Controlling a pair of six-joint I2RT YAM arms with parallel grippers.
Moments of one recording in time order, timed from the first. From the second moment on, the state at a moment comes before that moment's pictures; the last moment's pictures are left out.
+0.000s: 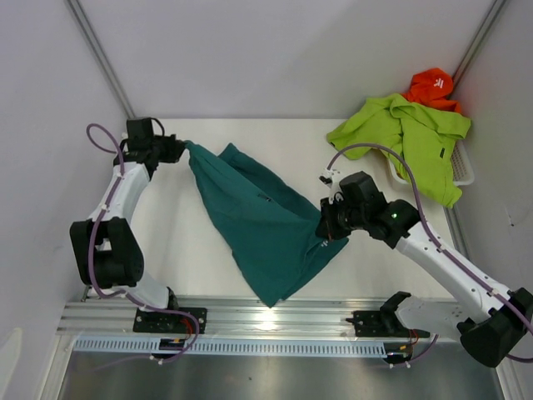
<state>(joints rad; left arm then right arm) 0.09 1.58 1.28 -0.35 0.11 -1.42 0.66 1.10 1.04 -0.77 -0.21 0.30</state>
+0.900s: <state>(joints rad) -0.05 1.74 1.37 -0.11 0.09 -1.50 0.44 1.14 1.03 -0.78 -0.17 0.28</state>
